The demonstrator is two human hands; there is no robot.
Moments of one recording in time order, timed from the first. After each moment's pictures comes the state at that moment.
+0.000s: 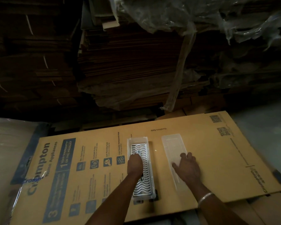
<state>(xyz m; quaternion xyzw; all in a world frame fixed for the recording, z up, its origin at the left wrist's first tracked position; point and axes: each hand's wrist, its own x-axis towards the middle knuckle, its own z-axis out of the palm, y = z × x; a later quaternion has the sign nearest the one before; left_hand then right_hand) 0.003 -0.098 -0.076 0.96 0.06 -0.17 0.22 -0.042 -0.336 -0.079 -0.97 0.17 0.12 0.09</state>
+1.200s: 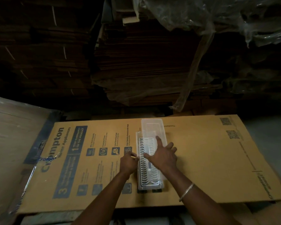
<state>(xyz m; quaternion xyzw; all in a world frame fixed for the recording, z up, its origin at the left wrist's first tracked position) -0.036 -0.040 -0.062 0.85 0.22 -0.16 0.45 -0.031 -0.203 0.006 -0.96 0.12 0.17 0.17</state>
